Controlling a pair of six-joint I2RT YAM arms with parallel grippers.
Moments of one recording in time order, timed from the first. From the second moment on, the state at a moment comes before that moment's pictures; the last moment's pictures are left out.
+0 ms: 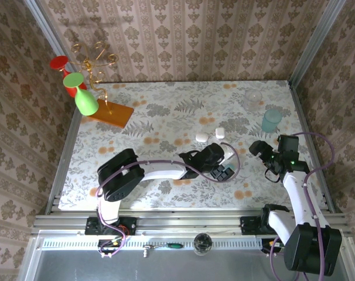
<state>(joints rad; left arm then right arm) -1.19 1.93 1.21 0.01 -0.08 -0.09 -0.21 0.93 0.57 -0.54 -0.22 0.59</state>
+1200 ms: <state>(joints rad) -1.20 2.08 1.27 0.00 -0.05 -0.10 -0.23 0.91 0.56 -0.53 -0.28 0.55</state>
